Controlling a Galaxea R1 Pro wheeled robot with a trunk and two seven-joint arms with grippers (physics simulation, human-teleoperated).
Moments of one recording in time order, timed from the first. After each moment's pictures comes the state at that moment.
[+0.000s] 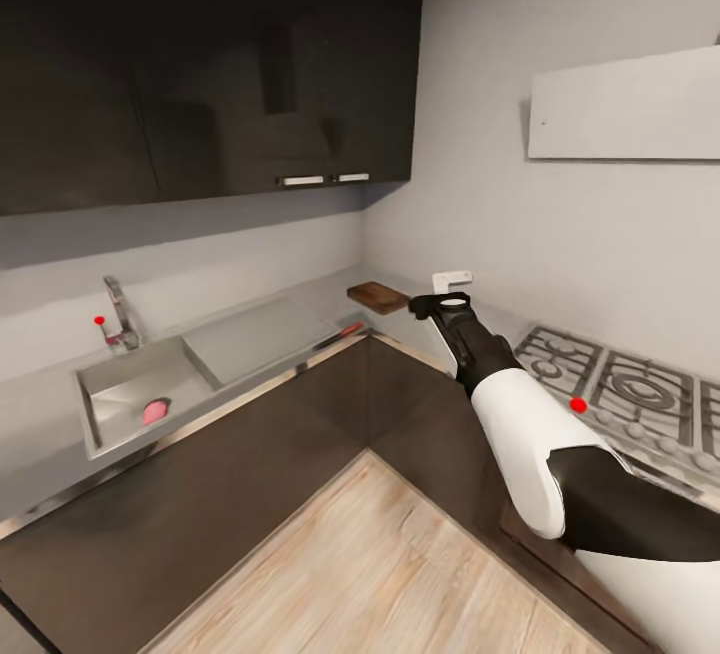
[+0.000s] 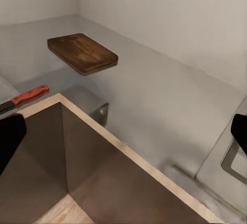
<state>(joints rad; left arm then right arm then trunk) 0.00 0.02 0.01 -0.41 0.01 -0.28 0.00 -1.23 0.17 0.01 -0.52 0.14 0.38 -0.22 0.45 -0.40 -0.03</state>
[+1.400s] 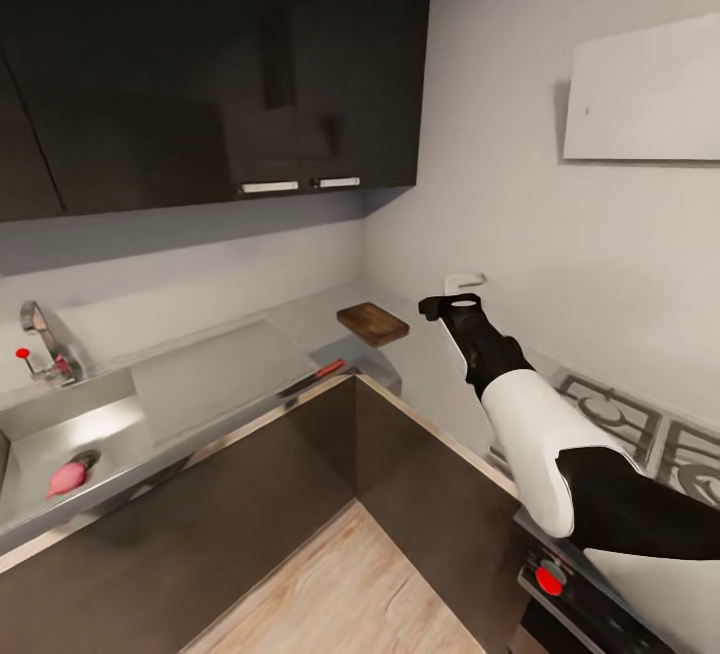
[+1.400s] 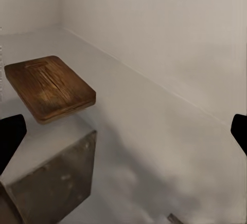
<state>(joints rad) 0.00 0.02 0.01 -0.41 0.01 -0.28 0.00 -1.23 0.14 0.01 -0.52 0.14 0.38 -0.22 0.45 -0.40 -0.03</state>
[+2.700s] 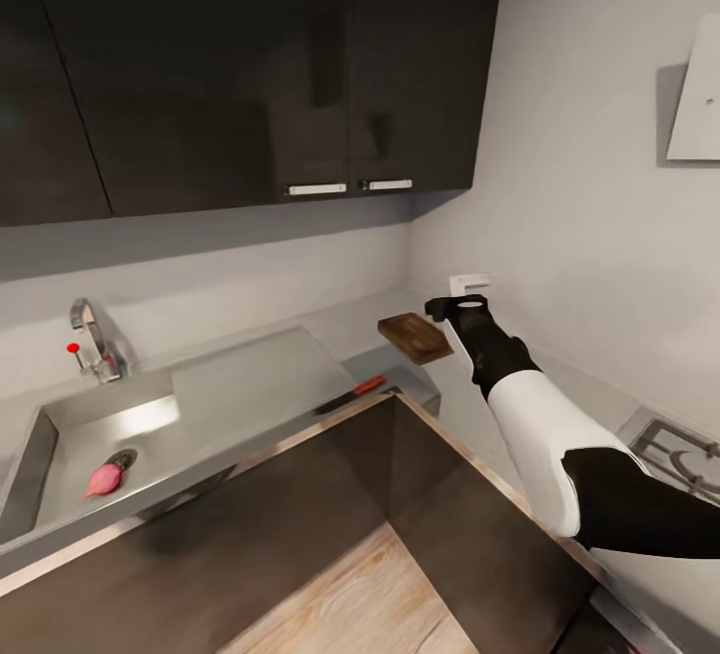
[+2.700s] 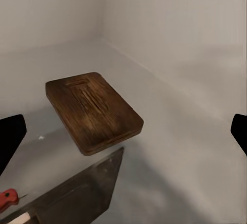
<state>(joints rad) 0.00 0.02 0.01 -0.41 0.01 -0.28 0.00 -1.22 0.12 0.01 -0.52 0.14 0.38 -0.22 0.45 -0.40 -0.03</state>
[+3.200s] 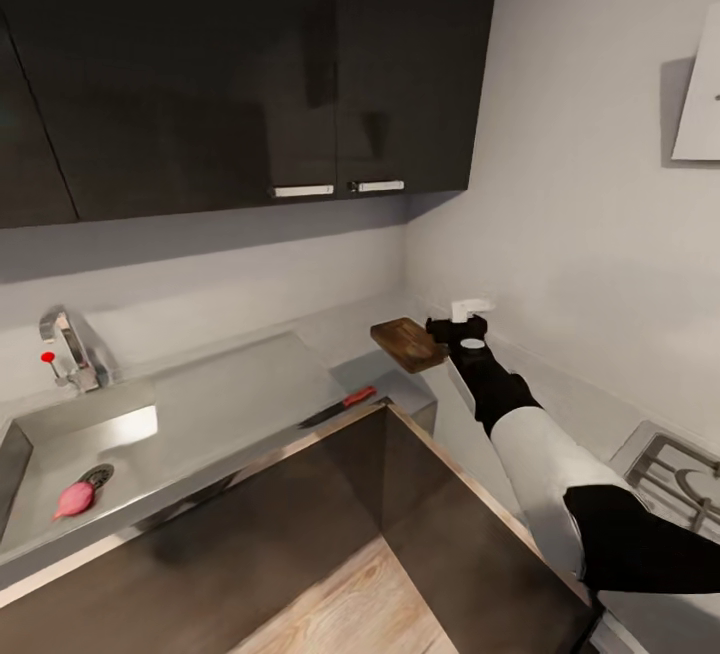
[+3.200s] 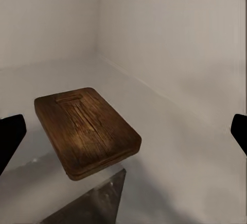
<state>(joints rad) 0.00 0.02 0.01 -0.41 0.01 -0.28 0.00 -1.10 0.10 0.01 -0.52 0.14 0.15 -0.21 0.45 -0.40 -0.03</state>
